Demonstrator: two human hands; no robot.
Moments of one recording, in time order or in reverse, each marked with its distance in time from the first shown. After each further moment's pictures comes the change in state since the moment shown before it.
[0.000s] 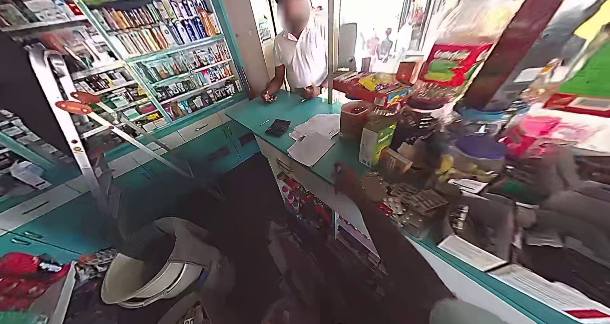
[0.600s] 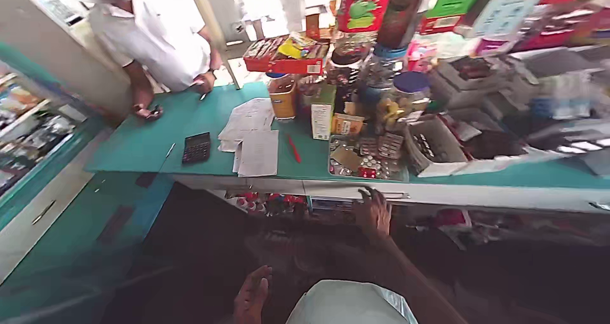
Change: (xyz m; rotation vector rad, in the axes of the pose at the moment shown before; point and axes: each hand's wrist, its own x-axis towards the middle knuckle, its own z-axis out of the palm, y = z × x) left_hand 0.295 0.080 -0.121 0.152 -0.585 -0.031; right_hand -0.164 0.058 0.112 -0.368 0.560 0.702
